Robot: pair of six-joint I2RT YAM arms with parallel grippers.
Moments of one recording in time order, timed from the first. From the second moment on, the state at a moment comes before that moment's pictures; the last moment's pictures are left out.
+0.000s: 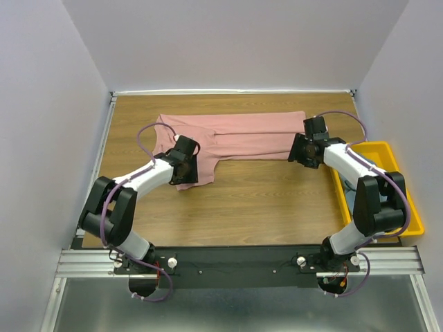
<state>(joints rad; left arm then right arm) -0.43 1.52 0.89 -0.43 -0.11 -0.46 0.17 1.58 1.03 -0.46 0.11 0.46</state>
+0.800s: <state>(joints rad) -0.45 1.67 1.14 -0.49 -0.24 -0.46 0.17 1.58 1.00 -0.43 0.04 0.45</state>
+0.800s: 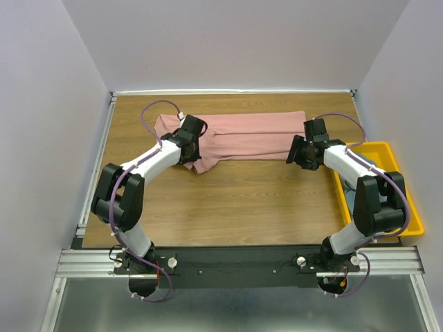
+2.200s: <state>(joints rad) -0.15 1.81 1.41 -0.34 -0.22 -0.35 0.06 1.76 1.21 -0.40 -0.02 0.45</state>
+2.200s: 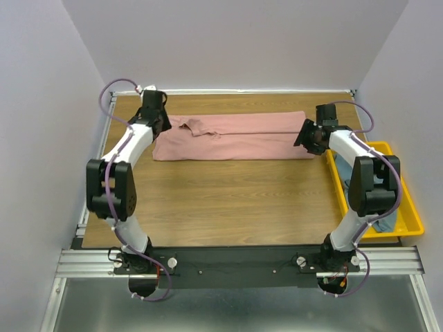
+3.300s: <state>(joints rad) 0.10 1.59 0.82 -0.18 0.02 -0.41 -0.03 1.68 0.94 -0.27 -0.09 0.56</state>
